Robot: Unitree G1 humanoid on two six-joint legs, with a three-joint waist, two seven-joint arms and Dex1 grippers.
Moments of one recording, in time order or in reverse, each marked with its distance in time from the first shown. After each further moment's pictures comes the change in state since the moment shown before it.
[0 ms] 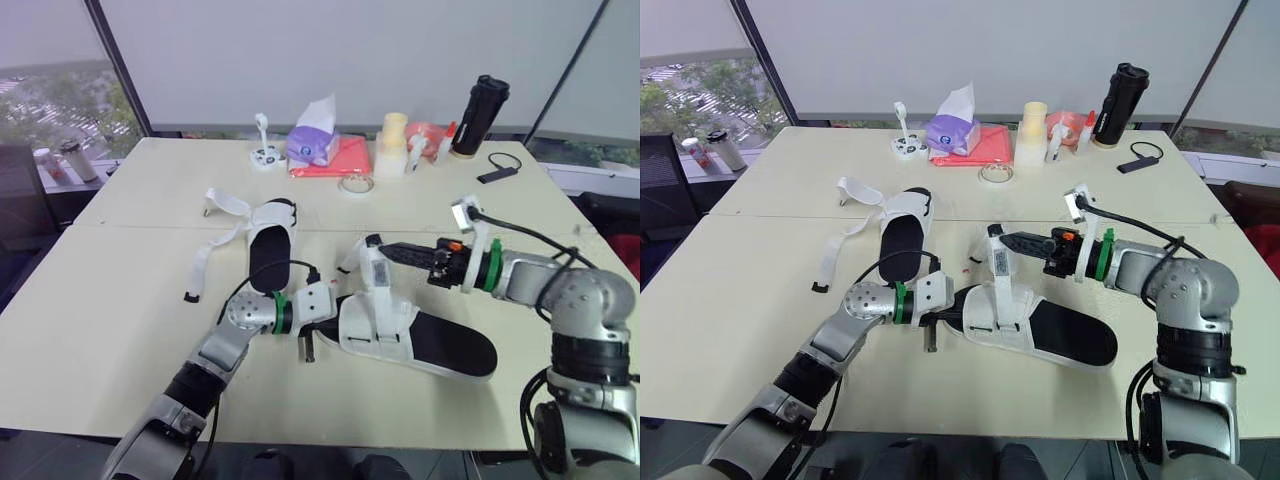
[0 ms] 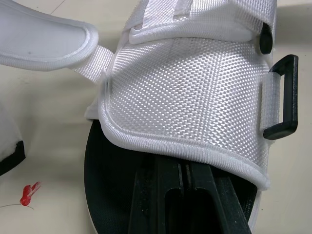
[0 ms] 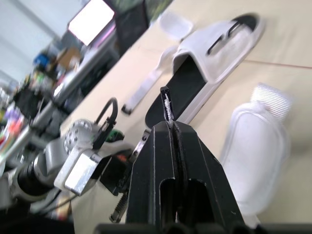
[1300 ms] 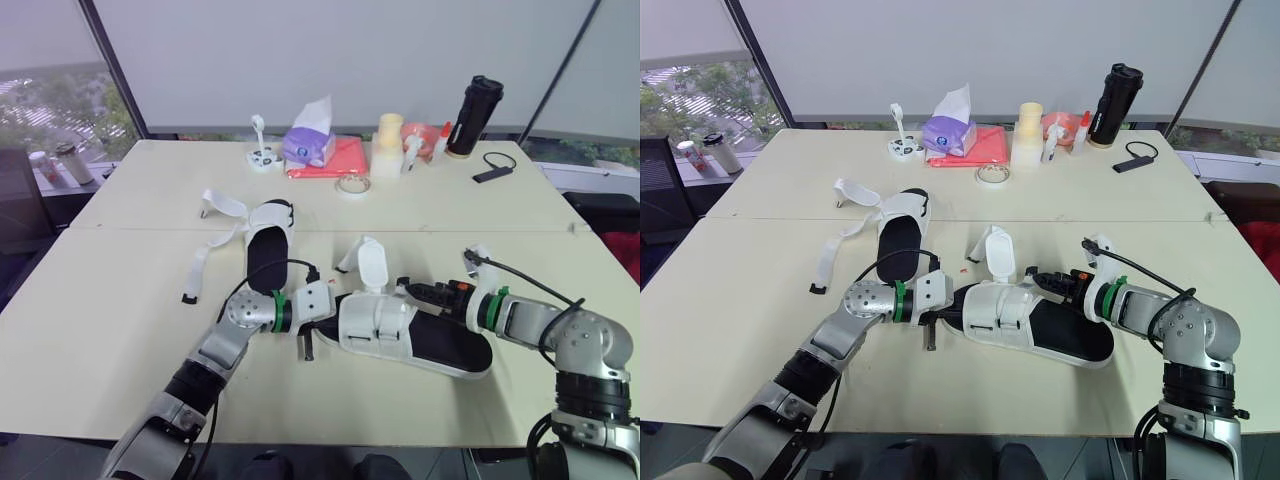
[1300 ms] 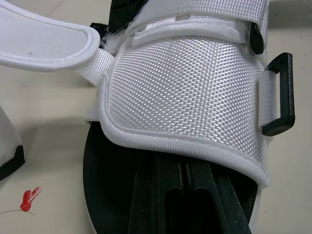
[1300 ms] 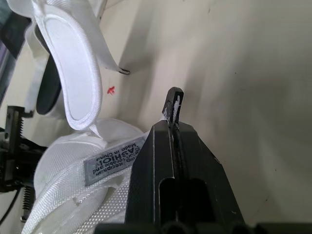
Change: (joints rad) left arm -0.012 0.000 0.000 0.025 0.000 -0.016 -0.002; right arm 0.117 -0.020 0.014 0.123 -0.025 0.046 -0.316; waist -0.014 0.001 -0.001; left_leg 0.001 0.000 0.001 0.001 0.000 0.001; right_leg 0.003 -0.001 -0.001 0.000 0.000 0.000
